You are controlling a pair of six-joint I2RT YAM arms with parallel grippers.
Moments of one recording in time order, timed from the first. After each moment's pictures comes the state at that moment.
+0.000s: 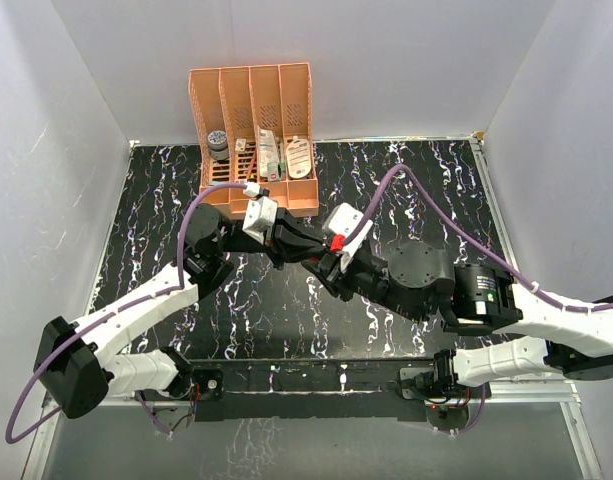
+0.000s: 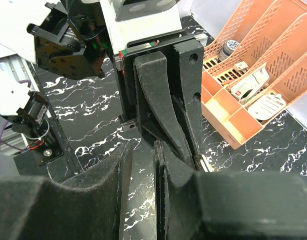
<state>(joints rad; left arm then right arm) -0.74 1.17 0.89 0.67 0.95 -0.21 1.44 1.06 1.44 -0.55 0.48 -0.06</state>
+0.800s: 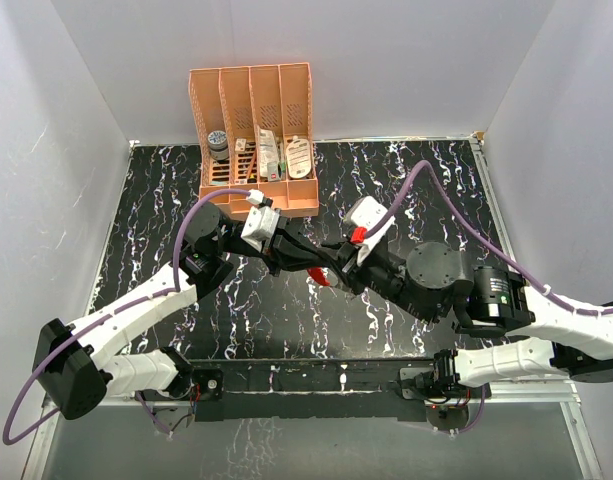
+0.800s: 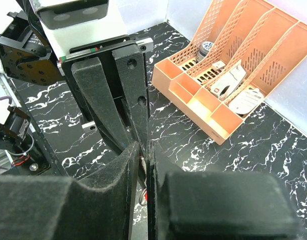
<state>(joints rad) -0.75 1.17 0.91 0.61 1.09 -0.19 1.44 1.00 1.40 -0.52 0.58 -0.05</state>
